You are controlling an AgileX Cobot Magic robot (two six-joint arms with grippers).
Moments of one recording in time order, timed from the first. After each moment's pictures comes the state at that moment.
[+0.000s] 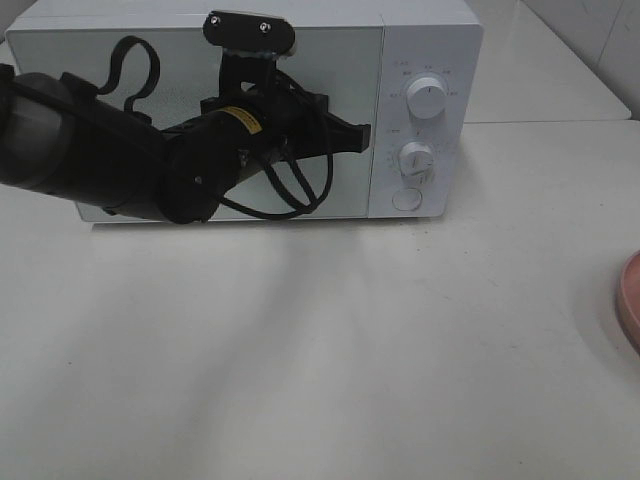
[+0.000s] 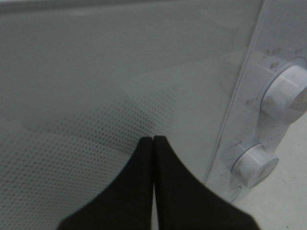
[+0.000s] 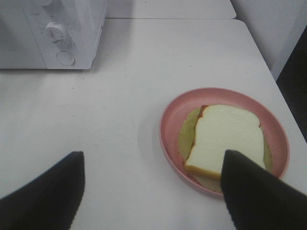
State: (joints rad) left arm -0.72 2.04 -1.14 -0.34 -0.60 0.16; right arm 0.08 0.00 -0.50 -0.11 1.00 0.08
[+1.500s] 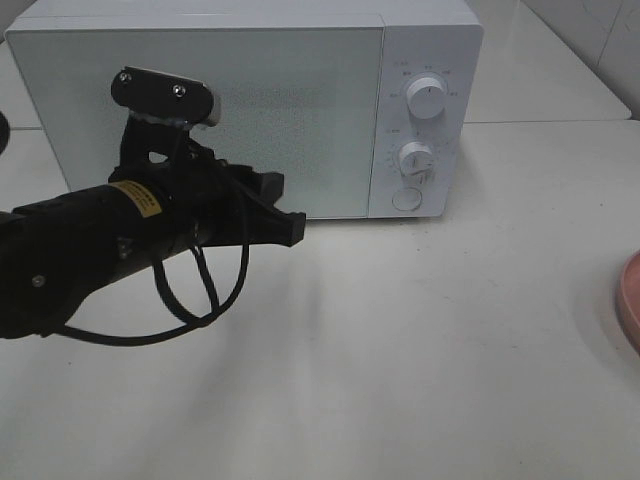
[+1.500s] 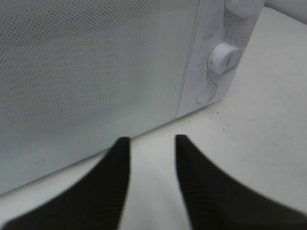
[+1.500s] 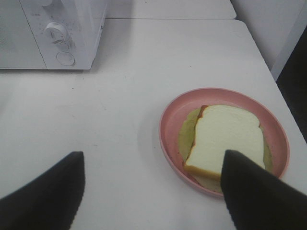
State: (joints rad) left arm -0.80 1.71 -0.67 -0.40 -0.57 0.16; right arm 0.08 0.00 -0.50 -0.11 1.00 0.08
